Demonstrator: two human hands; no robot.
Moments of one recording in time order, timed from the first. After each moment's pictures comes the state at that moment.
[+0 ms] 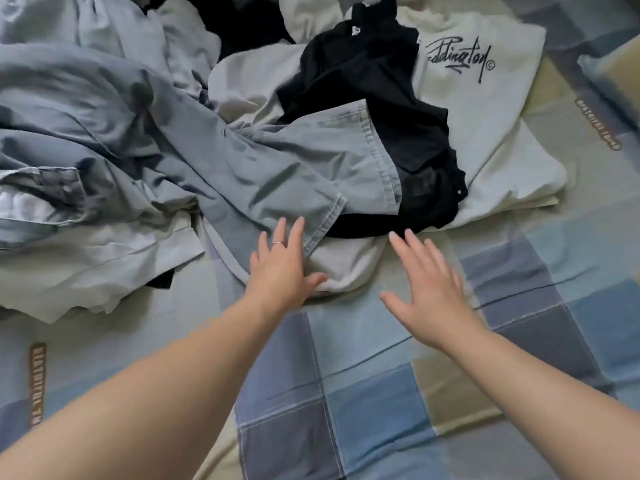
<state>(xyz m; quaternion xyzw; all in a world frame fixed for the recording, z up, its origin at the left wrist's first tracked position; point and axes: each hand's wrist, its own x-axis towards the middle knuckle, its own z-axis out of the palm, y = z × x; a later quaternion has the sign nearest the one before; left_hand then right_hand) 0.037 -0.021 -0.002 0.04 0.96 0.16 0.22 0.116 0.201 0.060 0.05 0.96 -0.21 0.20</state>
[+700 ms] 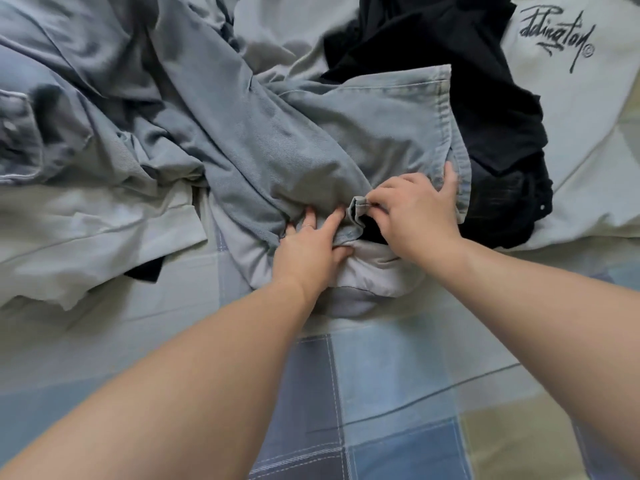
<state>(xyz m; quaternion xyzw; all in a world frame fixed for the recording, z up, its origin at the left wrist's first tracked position) -0.023 -0.028 -0.090 0.06 0.97 0.15 0.19 -0.046 0.134 -0.020 -0.06 1.00 -0.05 0.04</state>
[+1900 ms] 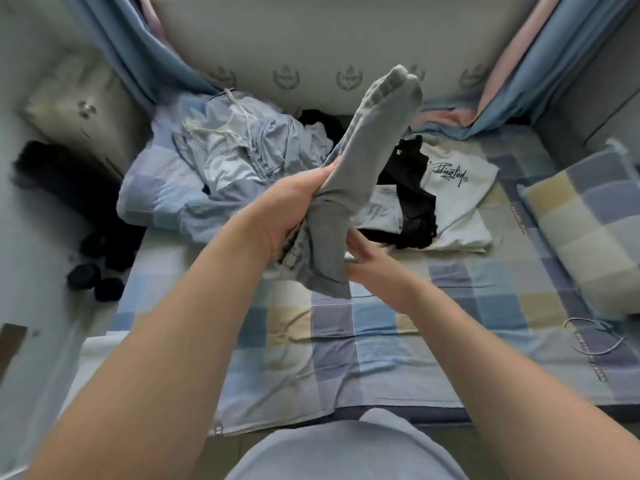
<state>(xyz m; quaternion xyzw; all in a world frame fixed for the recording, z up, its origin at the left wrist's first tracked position) 0.357 -0.129 0.615 -0.07 0.59 0.77 0.21 0.381 0.036 0.531 -0.09 0.70 -0.63 0.32</state>
